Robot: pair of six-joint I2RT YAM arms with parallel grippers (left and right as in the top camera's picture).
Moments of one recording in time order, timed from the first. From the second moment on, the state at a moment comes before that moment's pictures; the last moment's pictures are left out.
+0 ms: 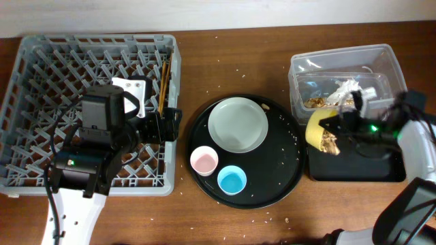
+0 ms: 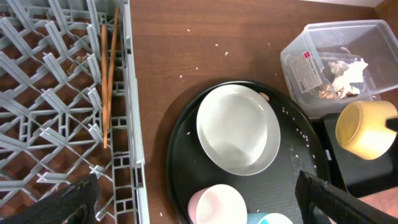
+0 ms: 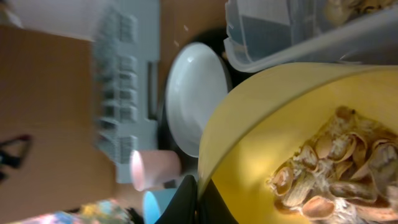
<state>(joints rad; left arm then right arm) -0.19 1.15 1.24 -0.83 0.24 -0.20 -0.52 1.61 1.08 -0.96 -1.06 -0.20</state>
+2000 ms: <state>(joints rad) -0.19 1.15 1.24 -0.82 0.25 -0.20 0.59 1.64 1.12 -1.03 -0.26 0.13</state>
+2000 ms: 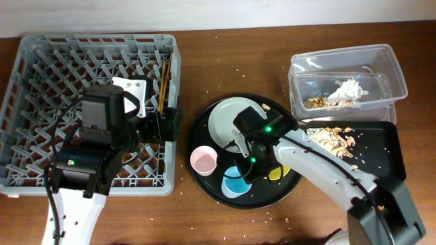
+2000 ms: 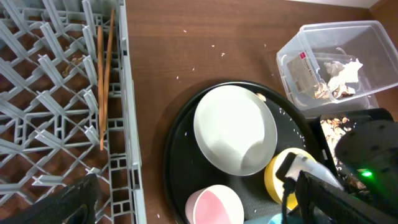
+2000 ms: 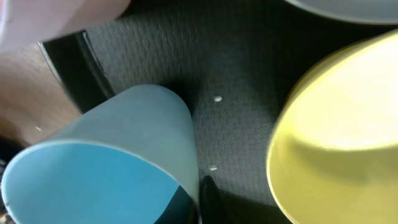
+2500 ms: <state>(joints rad) -0.08 1.15 1.25 -0.28 1.07 -0.50 0.25 1.52 1.74 -1.06 -1.00 -0.19</state>
